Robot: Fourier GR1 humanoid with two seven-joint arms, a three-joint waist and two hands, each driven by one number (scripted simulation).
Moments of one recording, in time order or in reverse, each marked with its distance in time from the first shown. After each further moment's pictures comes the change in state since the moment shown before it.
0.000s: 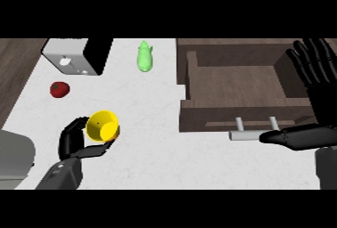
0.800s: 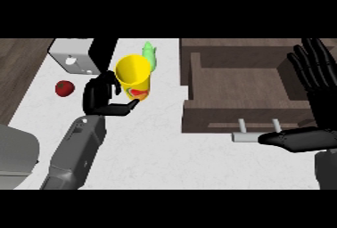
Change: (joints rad) left arm -0.237 -0.096 -0.087 -0.215 0.010 -0.025 0.151; right arm 0.029 0.008 0.004 -0.010 0.029 -0.014 -0.005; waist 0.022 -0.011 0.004
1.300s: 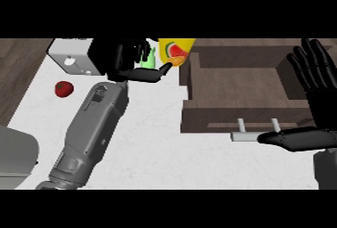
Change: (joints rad) left arm -0.215 -0.063 -0.161 -0.207 0.049 0.131 0.335; right arm 0.007 0.003 -0.002 0.017 0.011 0.001 -0.026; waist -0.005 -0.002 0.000
